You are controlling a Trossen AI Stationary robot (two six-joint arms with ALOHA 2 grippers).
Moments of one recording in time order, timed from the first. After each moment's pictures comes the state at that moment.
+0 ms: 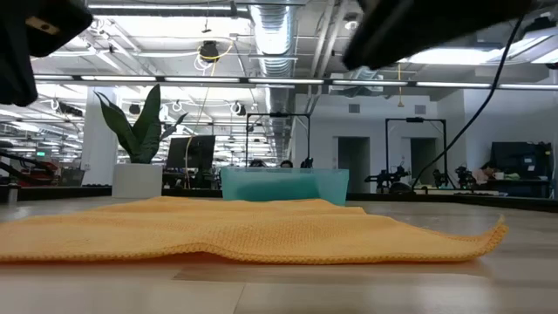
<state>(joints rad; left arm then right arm) -0.86 1.69 1.09 -0.63 -0.56 -0.72 0.64 1.82 1.24 -0.33 0.41 -0.09</state>
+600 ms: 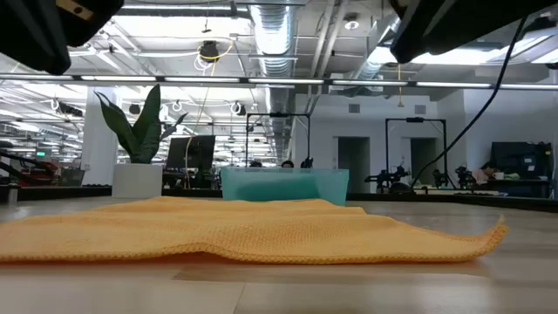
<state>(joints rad) -0.82 1.69 1.09 -0.46 -0.53 -0.52 0.71 1.82 1.24 -0.35 0.39 0.13</state>
